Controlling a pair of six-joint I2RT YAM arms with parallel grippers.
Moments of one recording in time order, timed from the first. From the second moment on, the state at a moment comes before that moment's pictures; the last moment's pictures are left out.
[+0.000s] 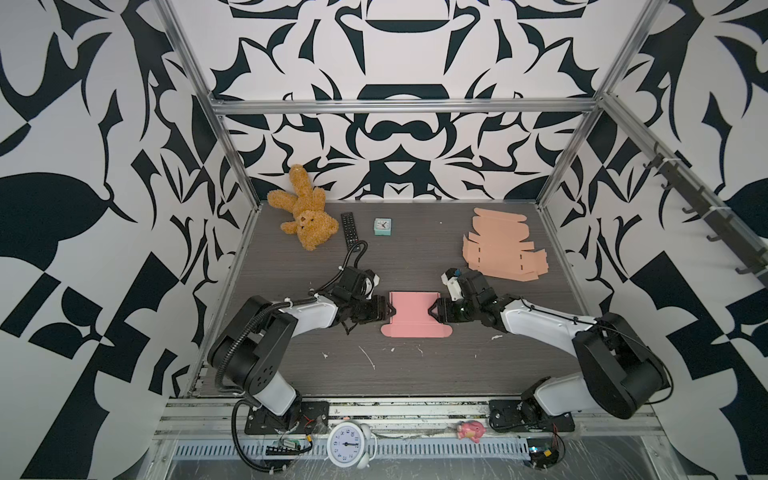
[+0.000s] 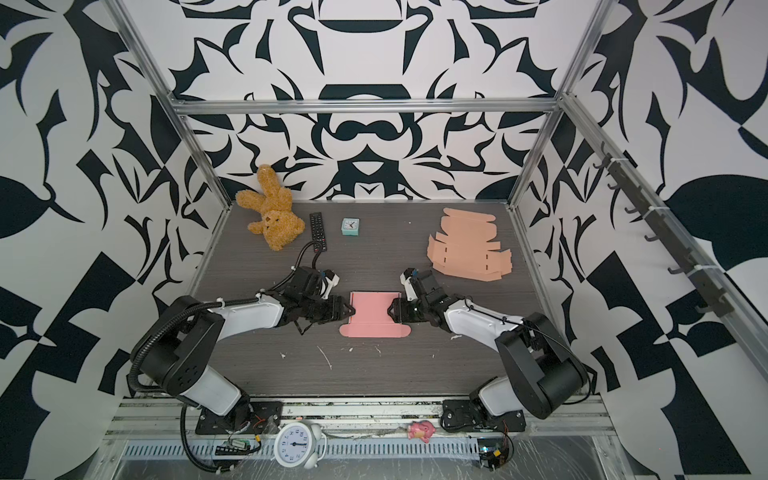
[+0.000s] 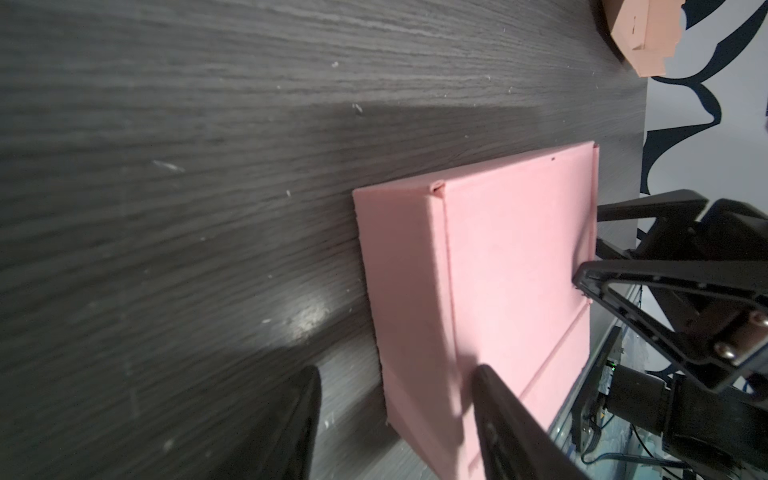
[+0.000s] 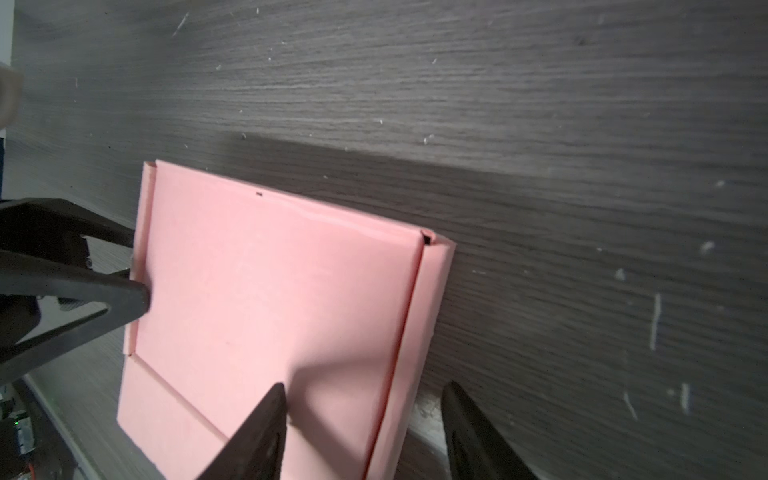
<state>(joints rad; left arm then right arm) -0.57 1.60 0.69 -0.02 0.50 -0.61 0.53 1.43 0.63 -0.15 -0.28 0.48</state>
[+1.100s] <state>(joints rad) -0.80 1.30 0.64 -0.24 0.28 -0.59 0.74 1.17 0.64 -0.39 -0.07 0.56</state>
